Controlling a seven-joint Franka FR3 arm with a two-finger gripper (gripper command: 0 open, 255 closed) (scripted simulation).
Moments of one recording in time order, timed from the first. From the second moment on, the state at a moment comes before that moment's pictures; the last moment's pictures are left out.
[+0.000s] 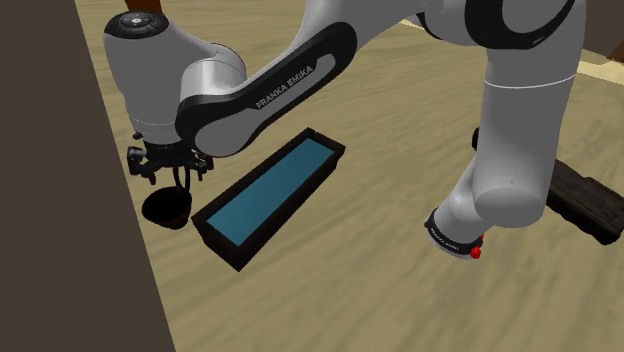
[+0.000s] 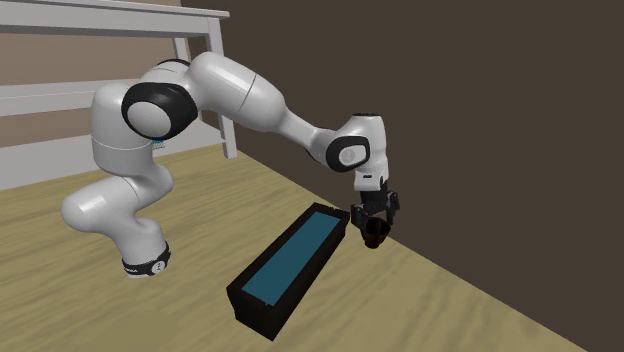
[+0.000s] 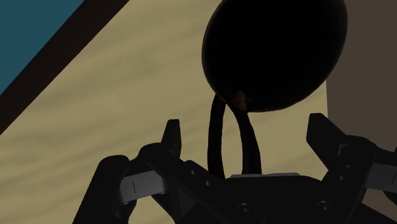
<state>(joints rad) 0.16 0.45 0.58 -1.78 -0.46 2.29 1.51</state>
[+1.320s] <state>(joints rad) 0.14 0.41 0.60 -1.75 -0.42 2.22 1.48</state>
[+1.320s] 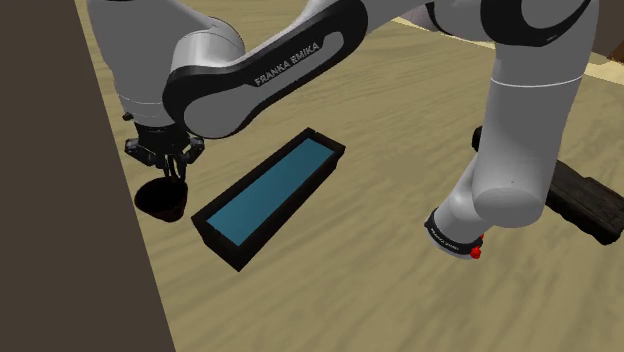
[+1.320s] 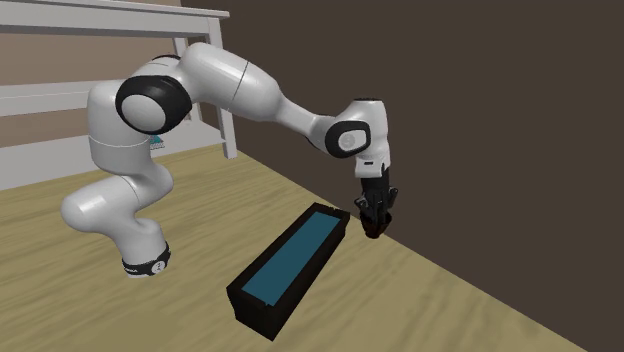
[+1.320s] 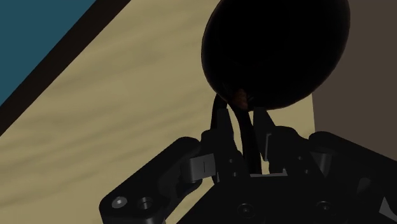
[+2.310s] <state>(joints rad) 0.13 0.35 0.63 -1.63 -0.36 2.06 1.42</state>
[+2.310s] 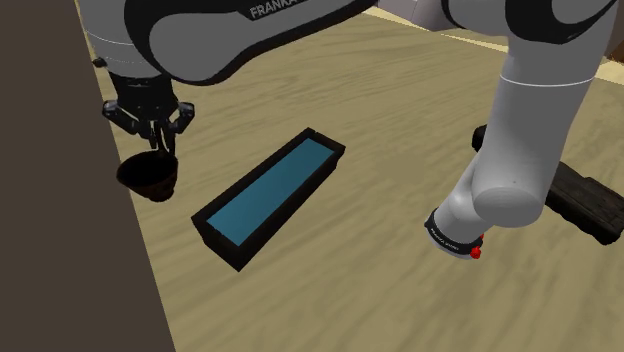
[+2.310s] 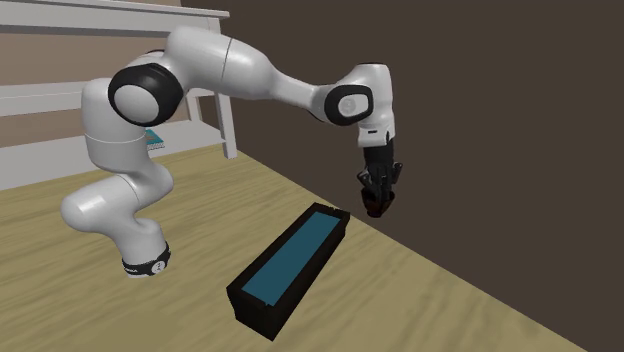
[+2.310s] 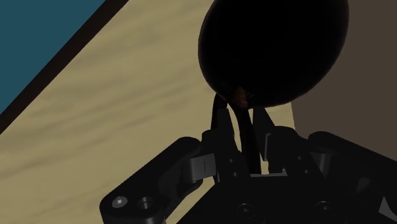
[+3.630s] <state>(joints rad) -0.03 -0.11 0.61 -1.95 -0.03 2.04 1.15</state>
